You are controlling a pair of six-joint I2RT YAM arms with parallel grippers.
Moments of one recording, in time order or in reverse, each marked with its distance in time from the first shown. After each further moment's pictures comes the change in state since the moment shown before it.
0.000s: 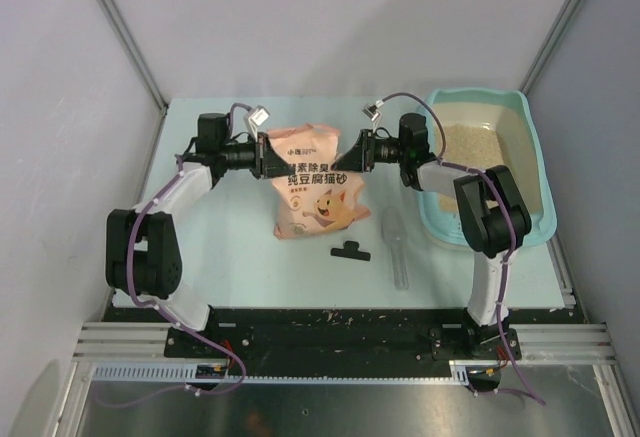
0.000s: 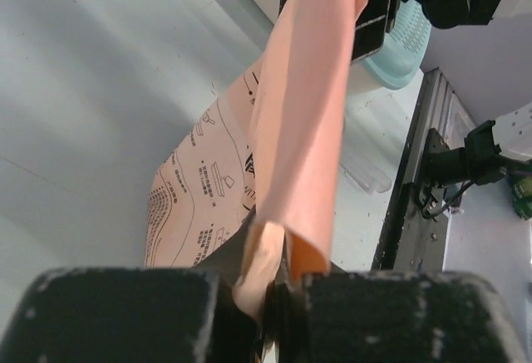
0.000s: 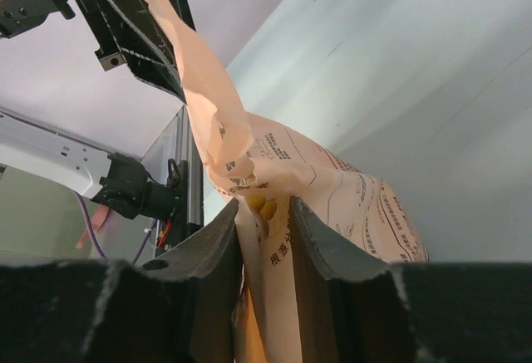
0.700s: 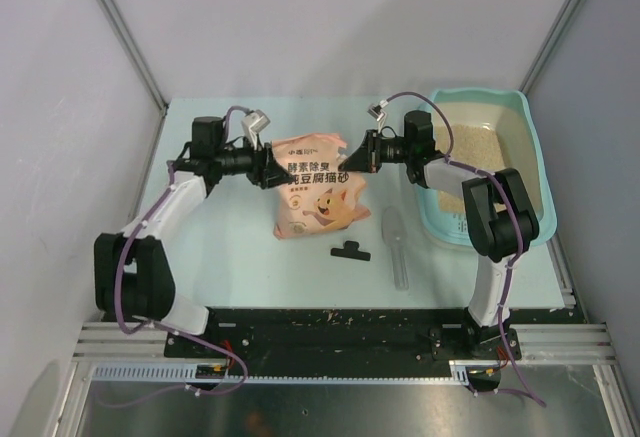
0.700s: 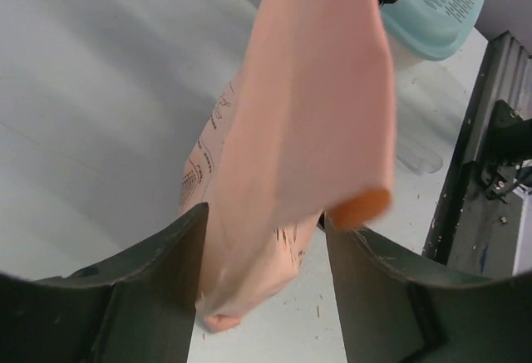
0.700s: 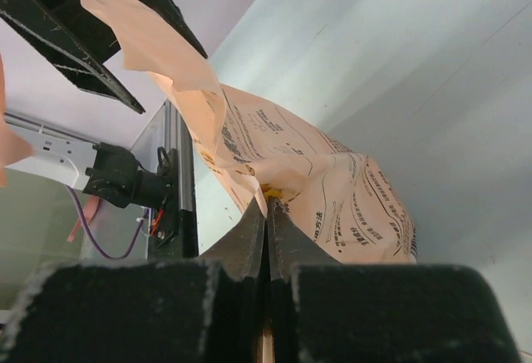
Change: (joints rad) left arm -0.006 -0.158 -0.050 -0.113 -0.122 0.214; right arm -0.035 -0.043 0.000 -0.167 -0.011 -0.117
